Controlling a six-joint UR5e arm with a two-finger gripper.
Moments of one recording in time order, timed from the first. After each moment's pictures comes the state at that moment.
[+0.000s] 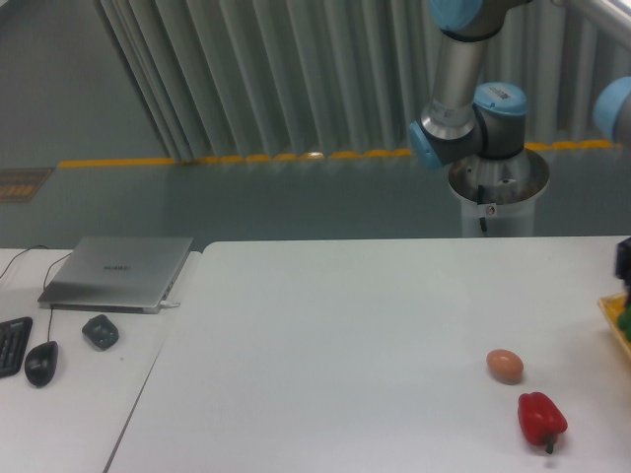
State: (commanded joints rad) arm 2.53 -1.94 -1.37 -1.41 1.44 1.18
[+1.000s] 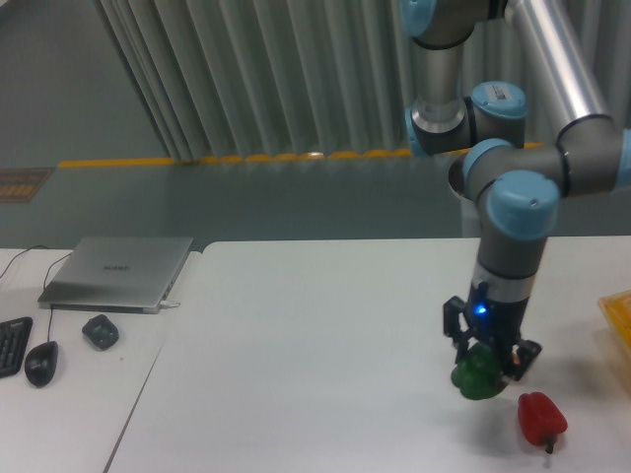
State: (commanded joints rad) arm 2.27 -2.03 -1.42 -1.14 1.41 0.74
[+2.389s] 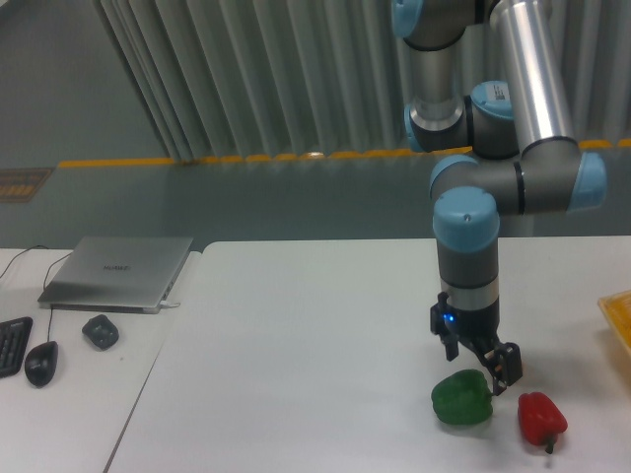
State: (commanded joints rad) arm 2.26 -1.97 -1.46 -1.12 1.60 1.06
